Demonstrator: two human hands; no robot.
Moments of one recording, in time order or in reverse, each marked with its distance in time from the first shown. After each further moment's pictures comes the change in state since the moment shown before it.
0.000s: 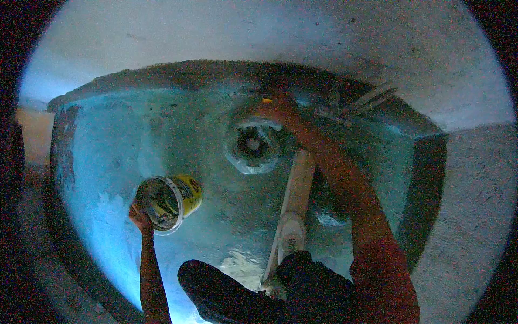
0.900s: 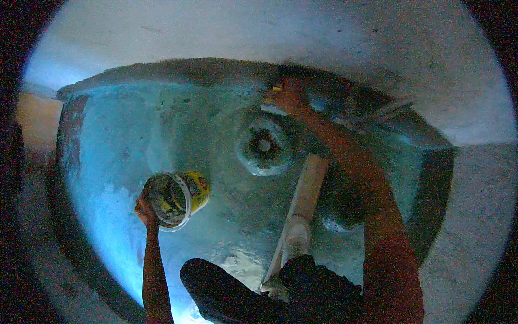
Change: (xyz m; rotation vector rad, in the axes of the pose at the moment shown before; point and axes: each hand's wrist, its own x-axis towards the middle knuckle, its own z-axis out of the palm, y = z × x) left_hand -0.005 0.025 0.001 0.026 -0.041 -0.021; right_hand -0.001 -0.033 0.001 -0.207 0.050 -0.230
